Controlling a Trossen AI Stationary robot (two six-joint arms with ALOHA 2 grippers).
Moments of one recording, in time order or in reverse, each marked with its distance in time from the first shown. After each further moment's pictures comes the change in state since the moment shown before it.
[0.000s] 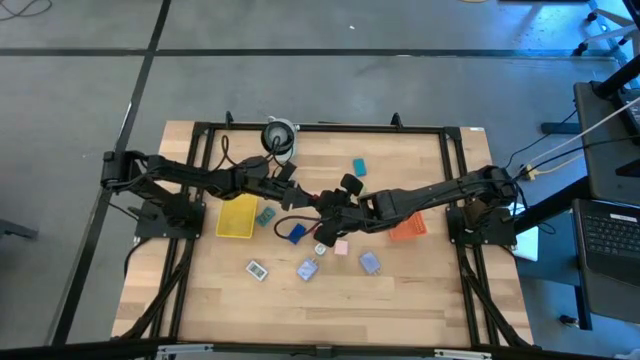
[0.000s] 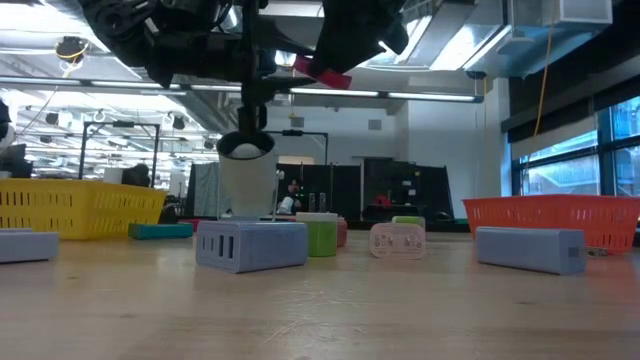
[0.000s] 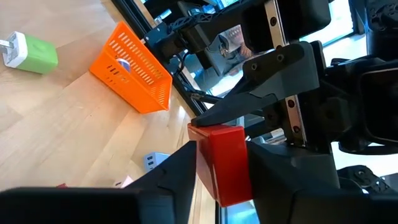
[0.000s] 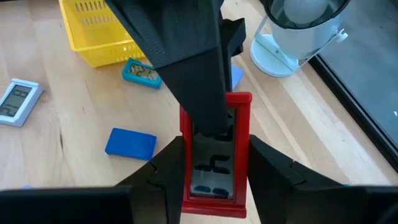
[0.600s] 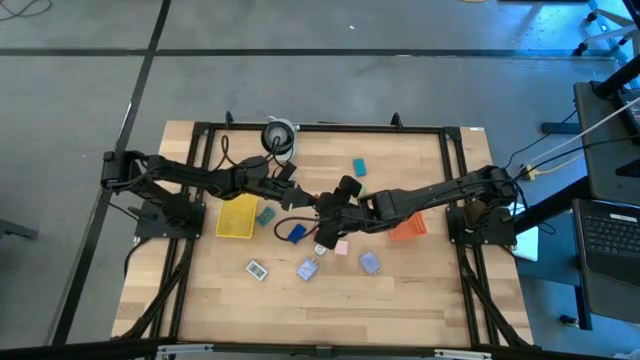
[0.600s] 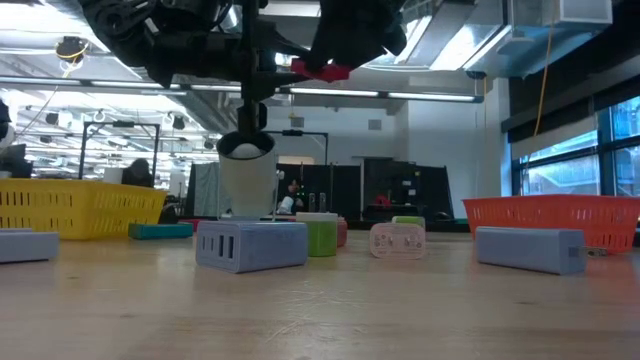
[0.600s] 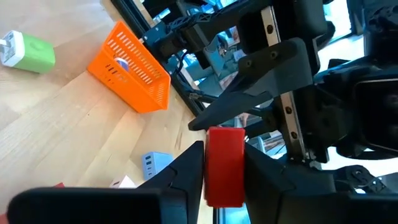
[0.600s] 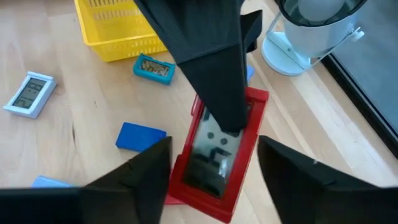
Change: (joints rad) left arm 0.000 0.000 0.000 0.004 0.006 -0.007; right arm 0.000 0.000 0.000 0.003 -0.040 -0.011
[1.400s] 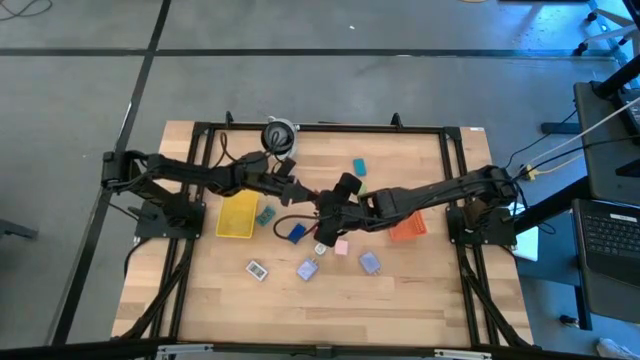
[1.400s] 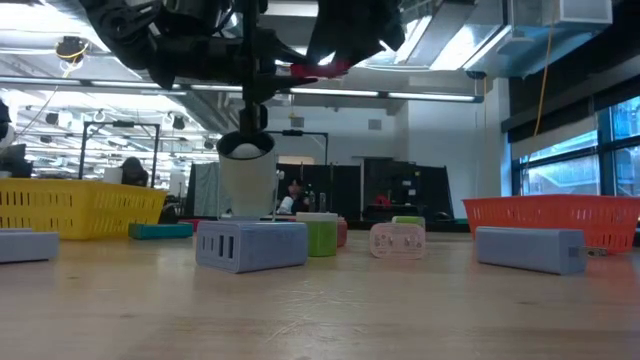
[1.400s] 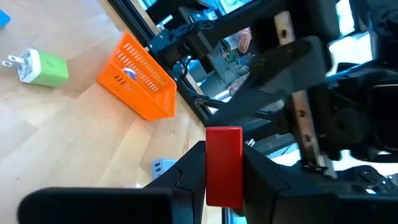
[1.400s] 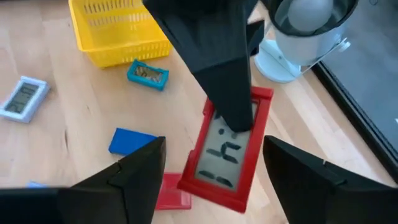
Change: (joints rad) left arm 0.052 0.000 0.000 -0.001 0.039 0.042; right arm -0.005 0.000 0.031 -0.023 0.023 -0.026
